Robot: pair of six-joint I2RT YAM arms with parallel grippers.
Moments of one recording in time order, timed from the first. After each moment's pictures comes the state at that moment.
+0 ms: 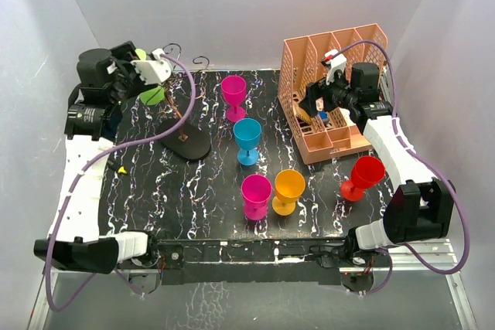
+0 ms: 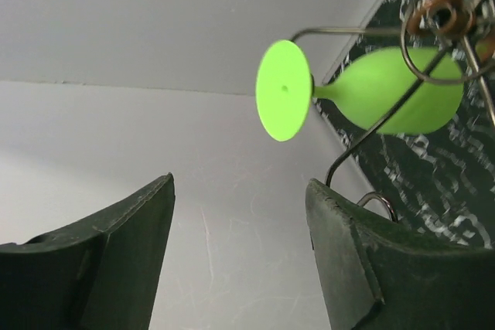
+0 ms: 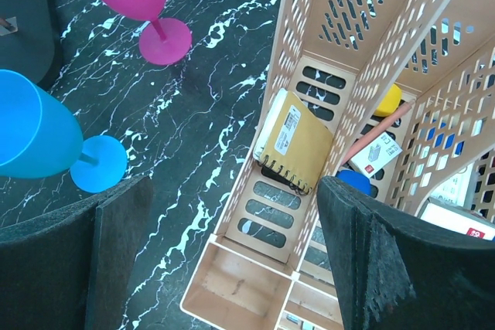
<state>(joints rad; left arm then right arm) -0.09 1.25 1.55 -0.62 -0.04 1.27 0.08 1.42 1.23 -0.27 -0.51 -0.21</state>
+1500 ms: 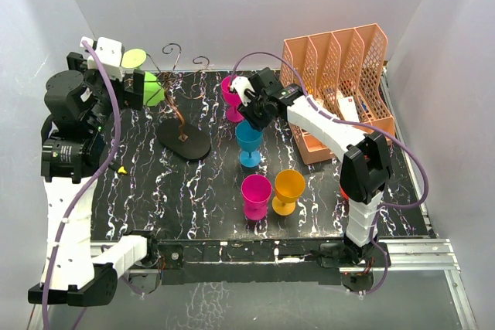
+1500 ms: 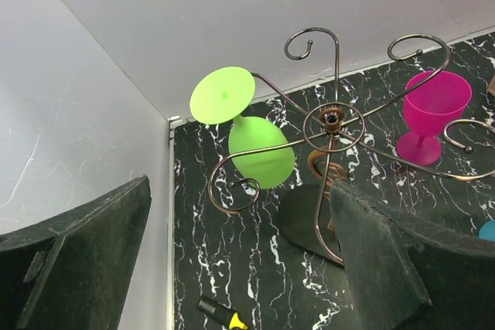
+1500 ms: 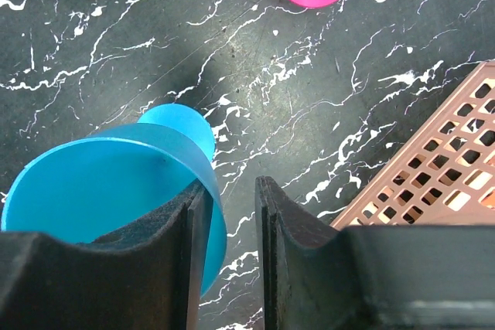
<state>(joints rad) -0.06 1.03 1.57 -0.67 0.01 0.30 0.62 1.89 1.71 -0.73 -0.11 -0.30</state>
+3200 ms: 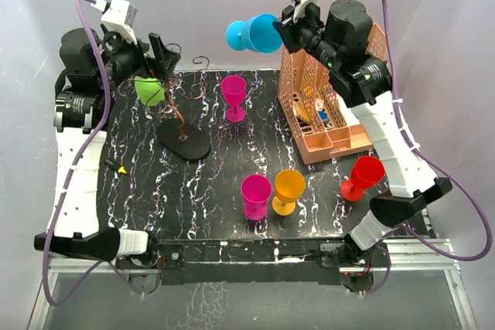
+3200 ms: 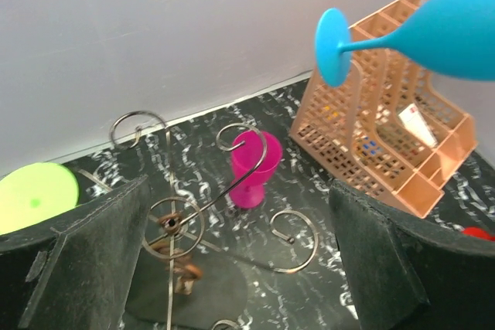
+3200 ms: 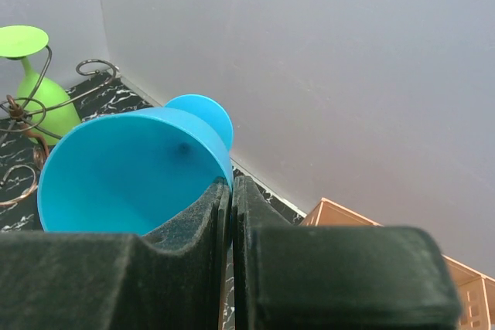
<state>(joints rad) -0.09 1.30 1.80 -0.63 0.39 -0.02 0.51 1.59 2.13 -0.50 -0.10 -0.23</state>
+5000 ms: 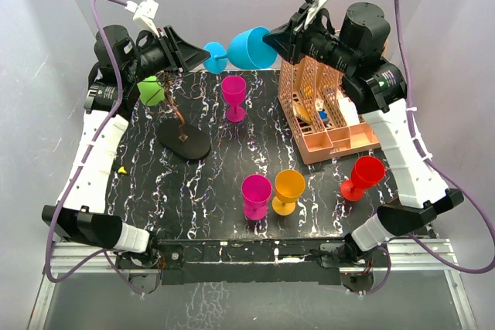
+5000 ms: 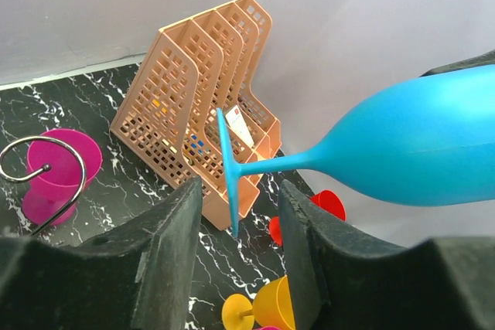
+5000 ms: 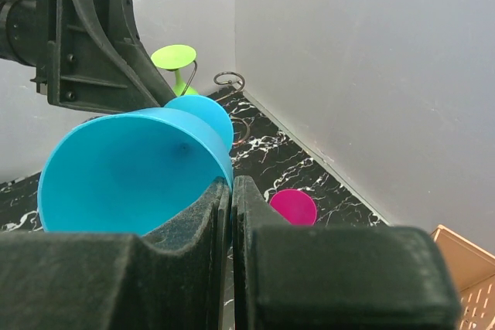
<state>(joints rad) -0.19 1.42 1.70 -0.35 0.66 -0.56 0.47 1.52 2.08 -0.49 -0.44 -0.01</state>
